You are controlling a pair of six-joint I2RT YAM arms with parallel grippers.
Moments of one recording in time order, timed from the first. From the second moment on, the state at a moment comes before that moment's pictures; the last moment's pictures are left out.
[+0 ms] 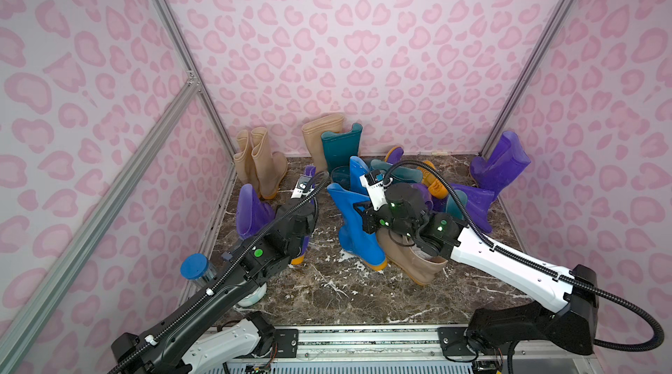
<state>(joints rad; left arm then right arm) -0.75 0.99 1.00 -0.48 -0.67 -0.02 0.91 1.36 1.22 -0.31 0.06 0.34</state>
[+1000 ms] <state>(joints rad) -0.81 0.74 0.80 -0.51 -0.45 -0.27 0.96 1.40 1.43 -0.43 0.15 0.27</state>
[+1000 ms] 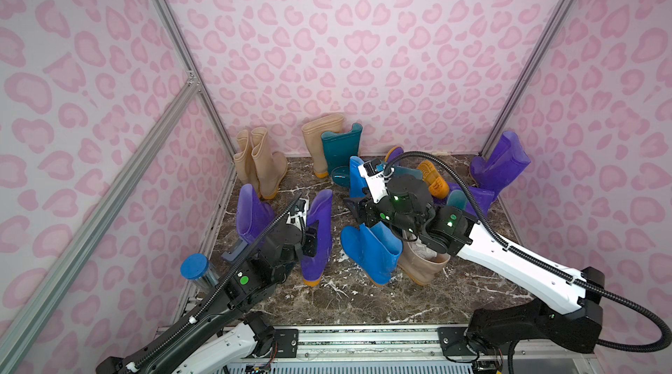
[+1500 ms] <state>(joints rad) -0.83 0.83 1.10 -0.88 -0.26 -0.33 0.88 1.49 1.54 -0.44 0.13 0.22</state>
